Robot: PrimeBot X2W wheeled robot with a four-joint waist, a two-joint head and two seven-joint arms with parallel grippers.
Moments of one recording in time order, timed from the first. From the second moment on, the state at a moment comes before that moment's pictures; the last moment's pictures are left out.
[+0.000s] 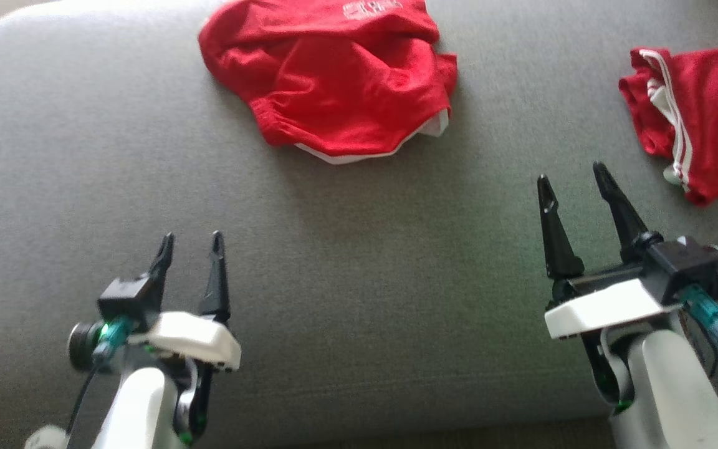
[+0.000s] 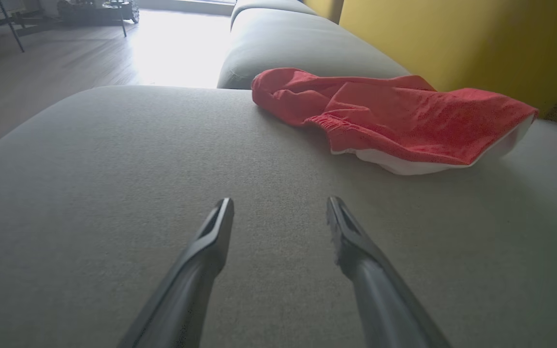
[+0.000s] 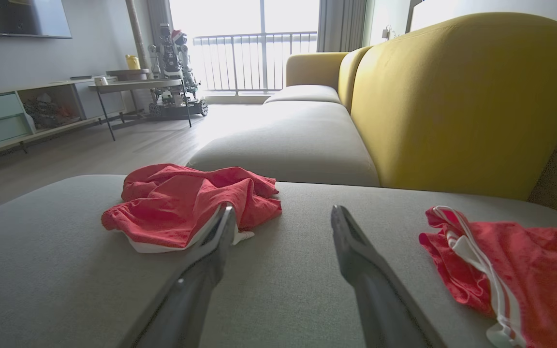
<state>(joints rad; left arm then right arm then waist) -0.15 0.06 -0.18 0.33 -0.21 0.03 -0.25 -0.17 -0.05 0.05 0.08 0.08 0.13 -0.22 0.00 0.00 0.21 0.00</state>
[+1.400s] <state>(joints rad) -0.74 0.13 -0.35 0.88 -0.26 -0.12 -0.24 -0.26 -0.05 0.07 0.11 0.09 0.13 -0.25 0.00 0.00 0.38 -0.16</state>
